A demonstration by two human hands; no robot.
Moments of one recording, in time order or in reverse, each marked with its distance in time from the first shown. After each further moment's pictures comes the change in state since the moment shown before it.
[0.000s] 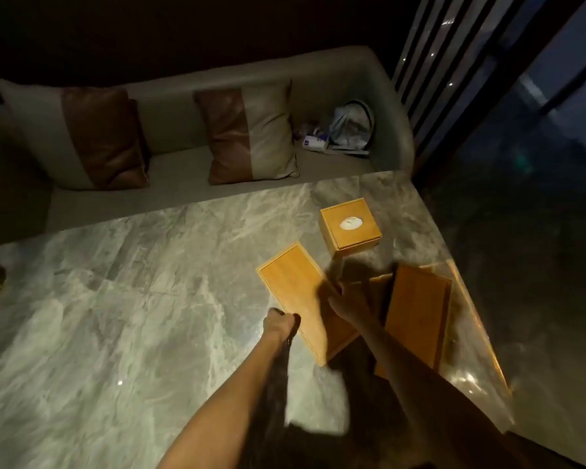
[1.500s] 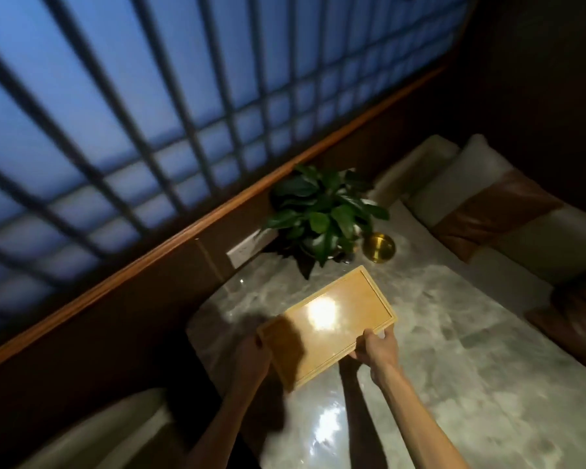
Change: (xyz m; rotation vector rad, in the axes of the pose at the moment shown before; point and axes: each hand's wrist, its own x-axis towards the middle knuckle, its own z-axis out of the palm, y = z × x) left_hand -0.056 -0.507 -0.540 -0.583 0.828 -0.121; right_hand -0.224 -0.485 0.499 0.370 -0.367 -0.173
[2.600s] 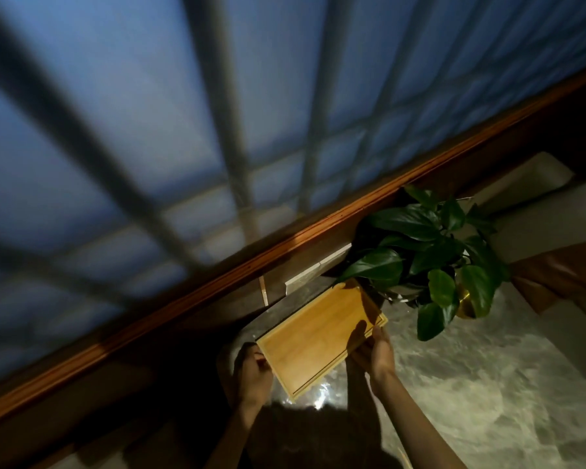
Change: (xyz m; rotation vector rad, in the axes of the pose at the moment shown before) left_hand 0.151 -0.074 -0.029 -0.301 0.054 -0.298; right_hand 0.079 -0.020 0.202 0.056 -0.076 0.149
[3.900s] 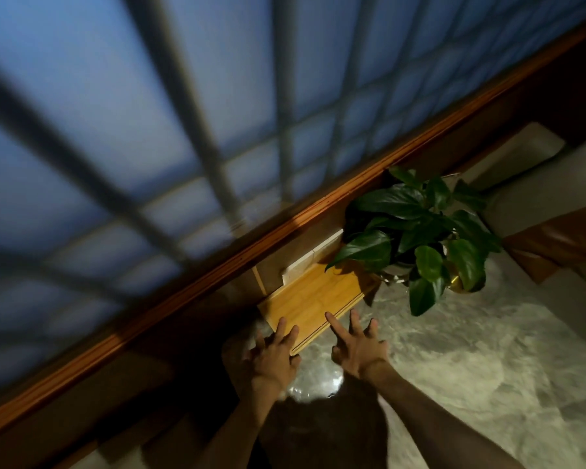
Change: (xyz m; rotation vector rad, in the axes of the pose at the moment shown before) left_hand -0.010 0.023 0.009 0.970 -0.353 0.319; right_hand 0.018 0.037 -0.014 -1.790 -0.292 -0.423
